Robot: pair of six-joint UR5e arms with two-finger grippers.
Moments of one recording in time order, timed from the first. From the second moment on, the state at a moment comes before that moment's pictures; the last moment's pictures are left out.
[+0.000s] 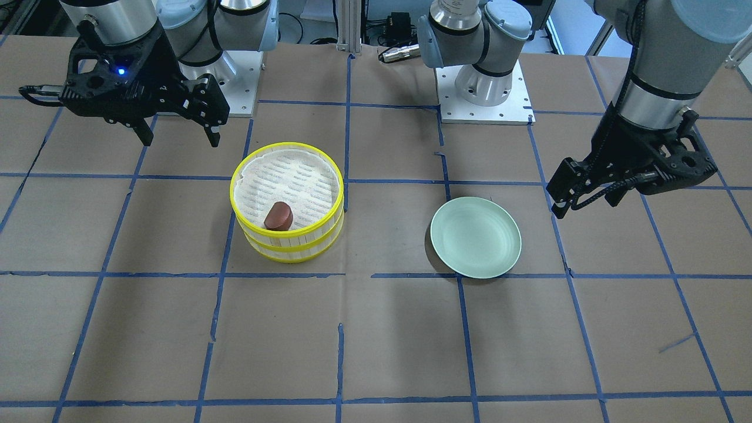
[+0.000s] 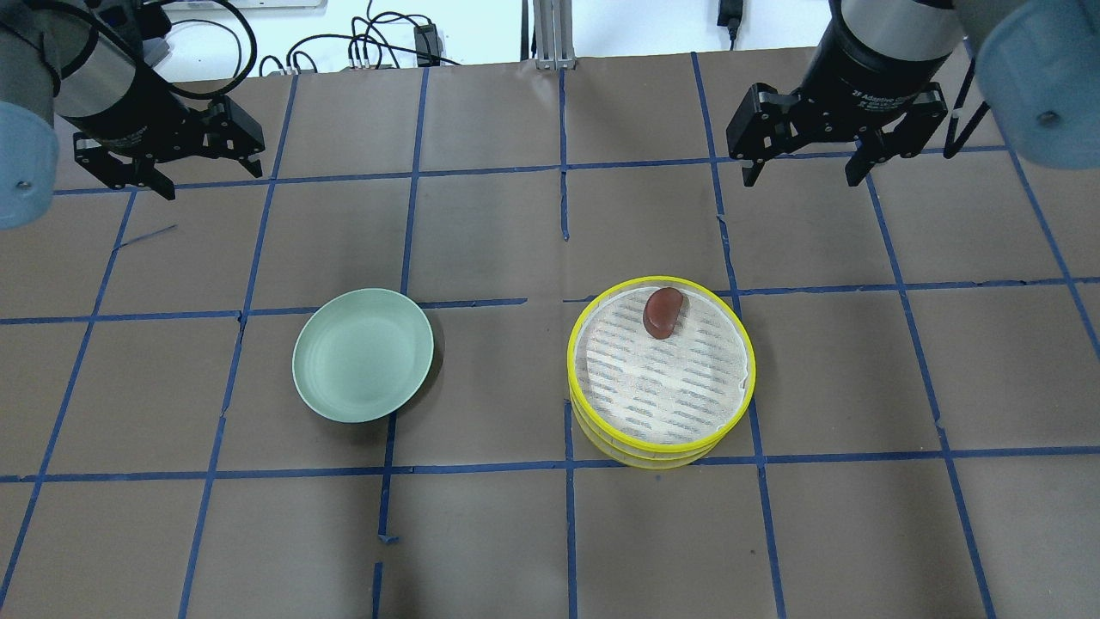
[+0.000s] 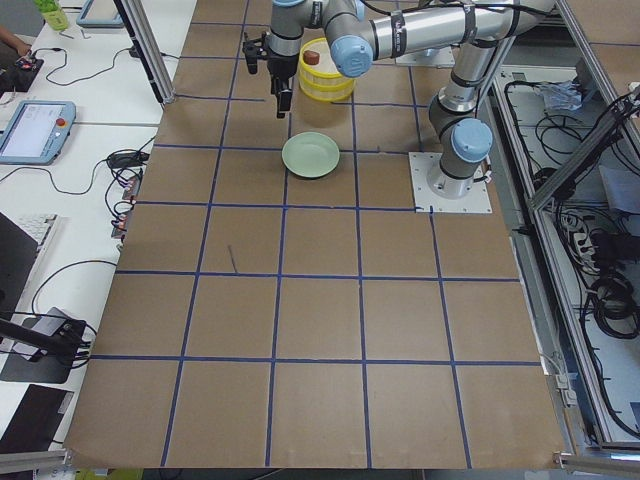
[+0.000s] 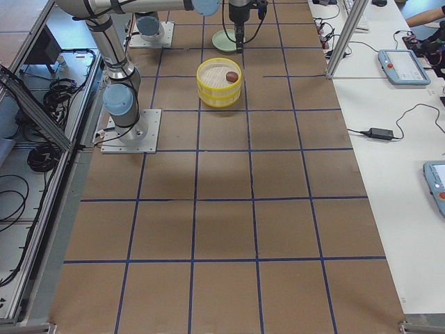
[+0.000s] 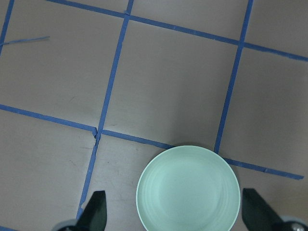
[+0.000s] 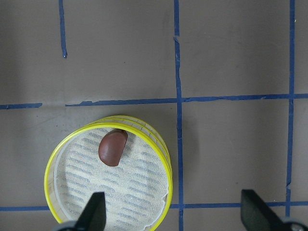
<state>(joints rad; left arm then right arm) -1.37 -1.61 -1.66 -1.26 1.57 -0.04 1.60 -1.59 1.55 -1.59 -1.53 0.05</state>
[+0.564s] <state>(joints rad) -1.38 -1.60 -1.65 -1.26 1.57 0.00 1.60 -1.59 1.54 -1.60 -1.53 0.05</state>
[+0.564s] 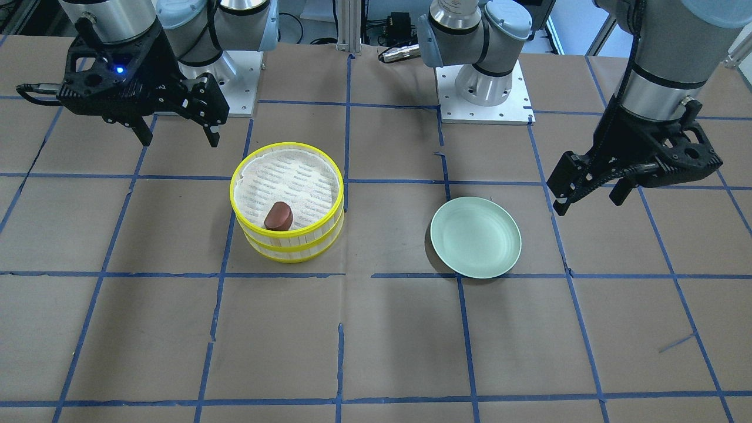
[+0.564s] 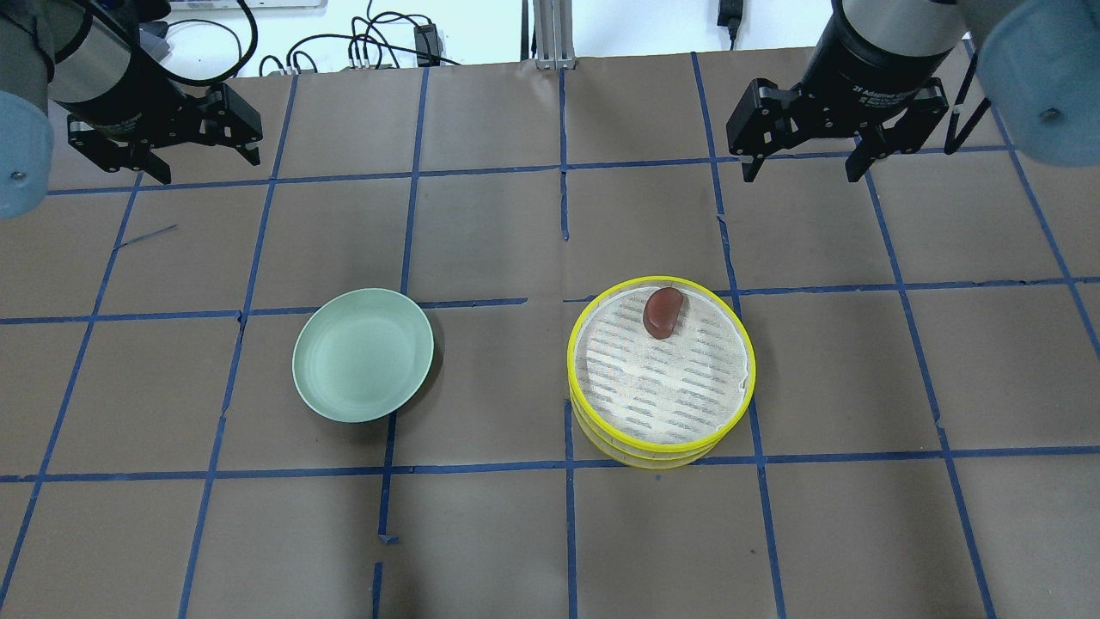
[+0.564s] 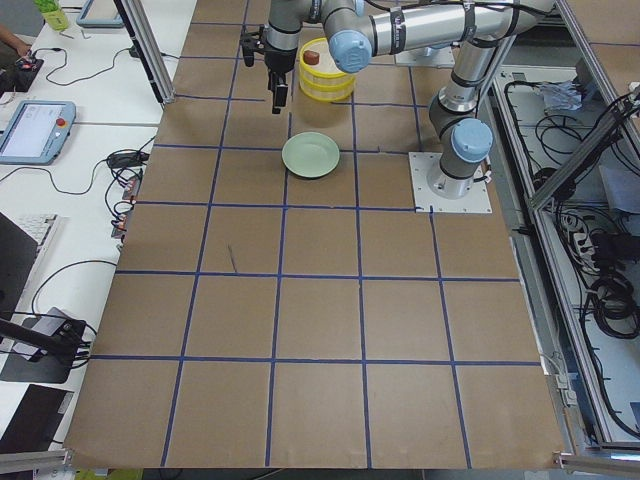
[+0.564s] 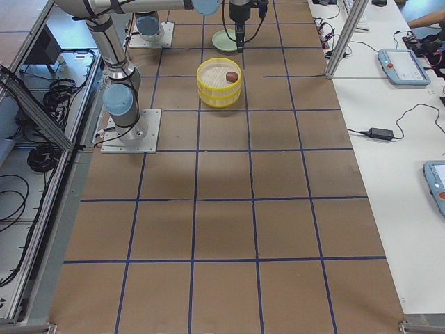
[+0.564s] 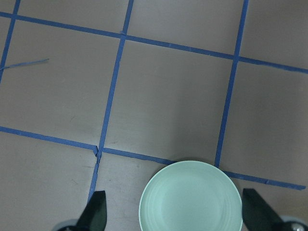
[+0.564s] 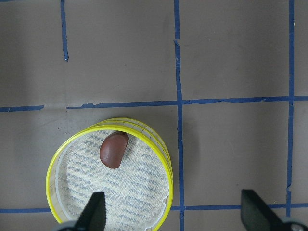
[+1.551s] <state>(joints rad) -1.39 -1.50 -1.64 -1.43 1.61 0.01 1.60 -1.59 1.55 -1.60 -1.53 0.05</state>
